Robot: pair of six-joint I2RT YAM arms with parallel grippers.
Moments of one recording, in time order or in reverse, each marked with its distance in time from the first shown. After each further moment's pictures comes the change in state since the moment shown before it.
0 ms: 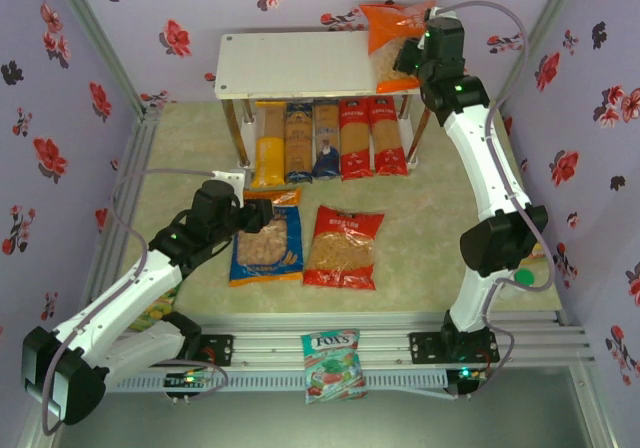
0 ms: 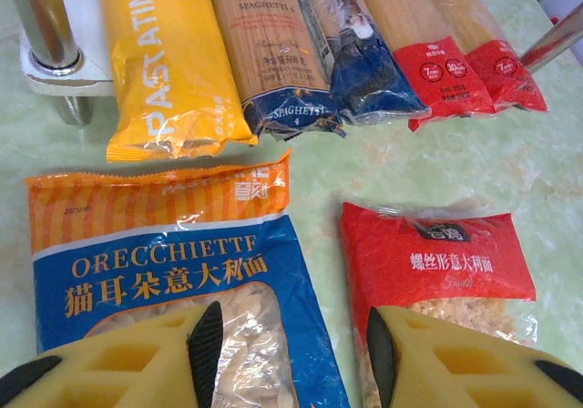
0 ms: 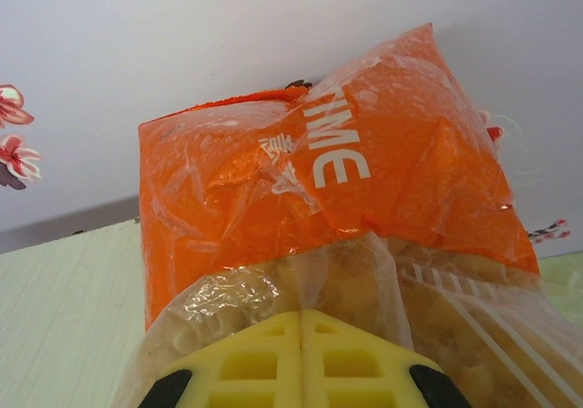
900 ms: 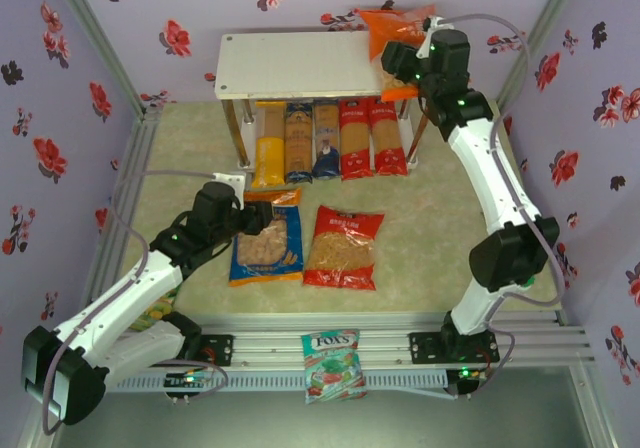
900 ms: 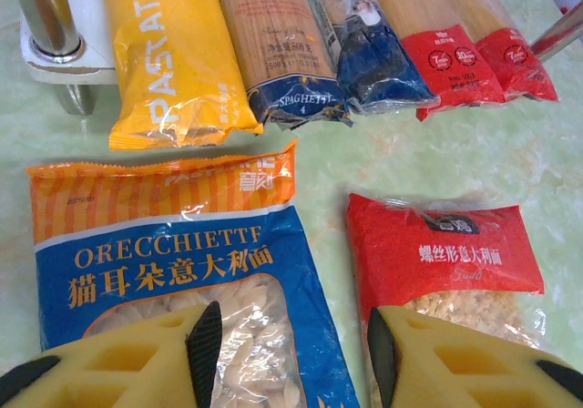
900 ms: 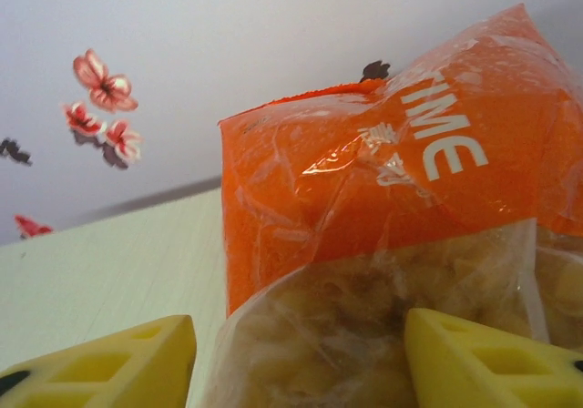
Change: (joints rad) left arm 0.000 0.000 -0.018 -0.001 0.000 0.005; right arm -0.003 -0.147 -0.215 0.150 -0.168 0.043
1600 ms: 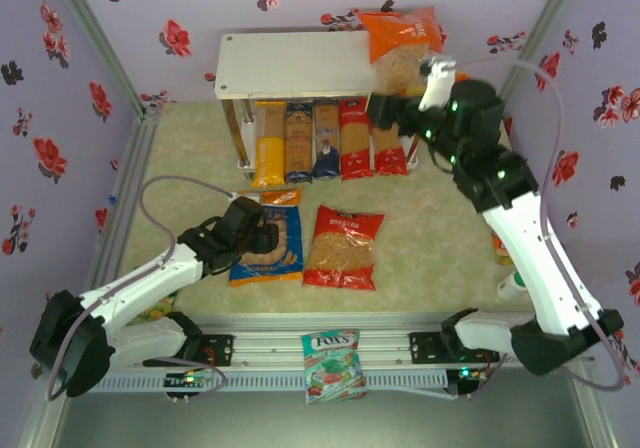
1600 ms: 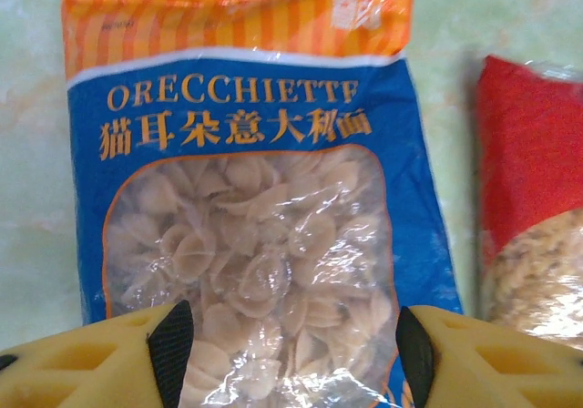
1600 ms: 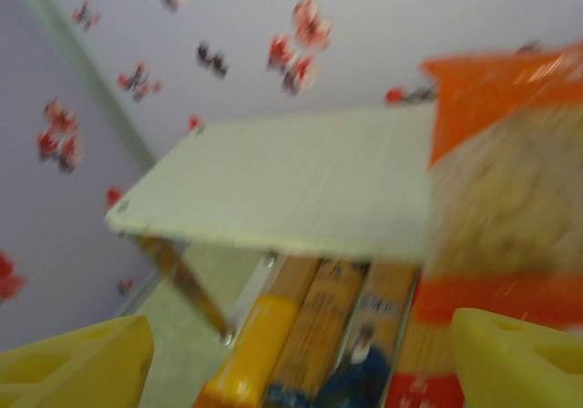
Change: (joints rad) left arm -0.130 0.166 -0.035 -0.134 -0.188 -0.122; right arm 0.241 -0.499 -0.319 -0.153 -0.034 -0.101
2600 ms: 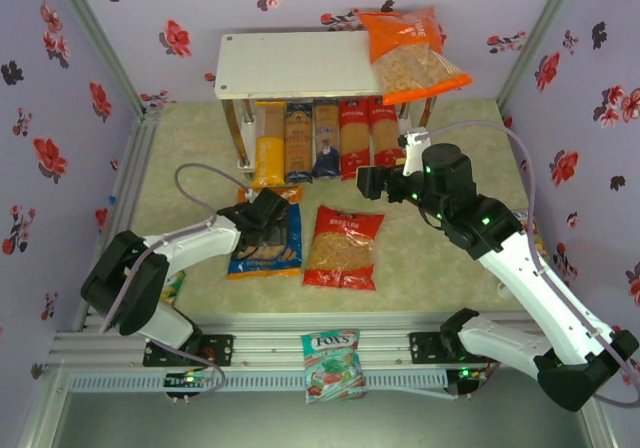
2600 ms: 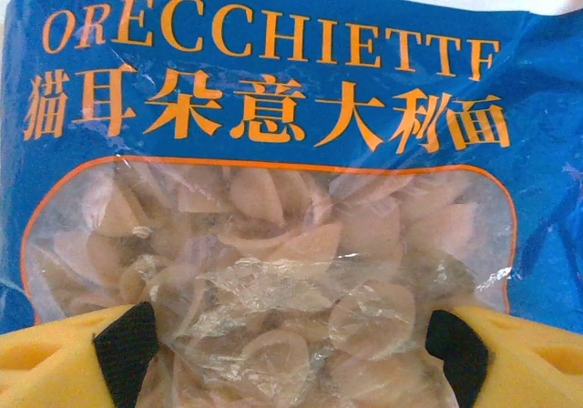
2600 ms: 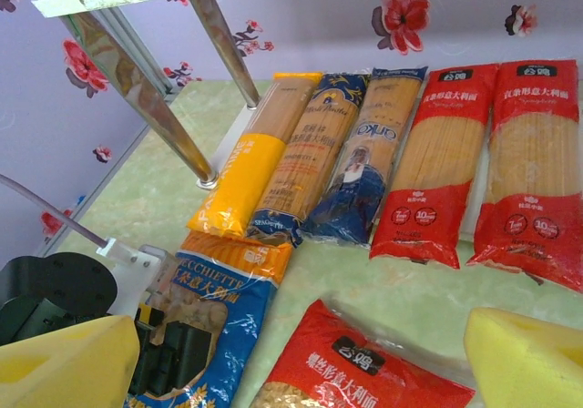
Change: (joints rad) left arm 0.028 0.377 0.126 0.040 -0.051 -0.066; right arm 0.114 -0.191 -0.370 -0.047 0.074 0.042
